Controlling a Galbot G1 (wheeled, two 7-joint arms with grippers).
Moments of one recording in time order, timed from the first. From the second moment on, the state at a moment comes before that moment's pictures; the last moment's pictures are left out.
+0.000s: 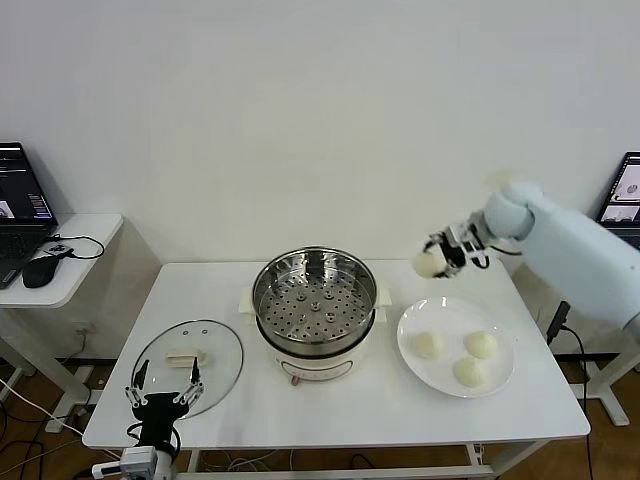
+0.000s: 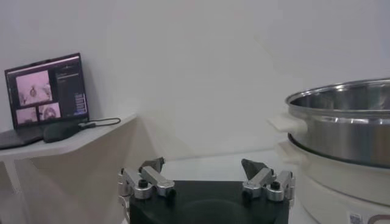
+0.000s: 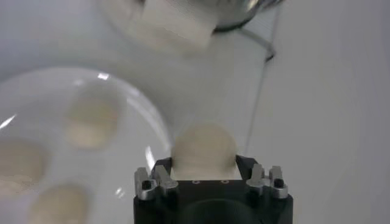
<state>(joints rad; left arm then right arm) 1.66 -1.34 -0.57 -2.06 -0.07 0.04 -0.24 0.35 0.86 -0.86 1.18 -0.05 0.05 -1.02</state>
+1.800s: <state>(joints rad) 1.66 -1.35 -0.63 -2.08 -0.07 0.03 -0.25 0.34 1.35 -1.08 0.87 -0.45 0.53 -0.79</state>
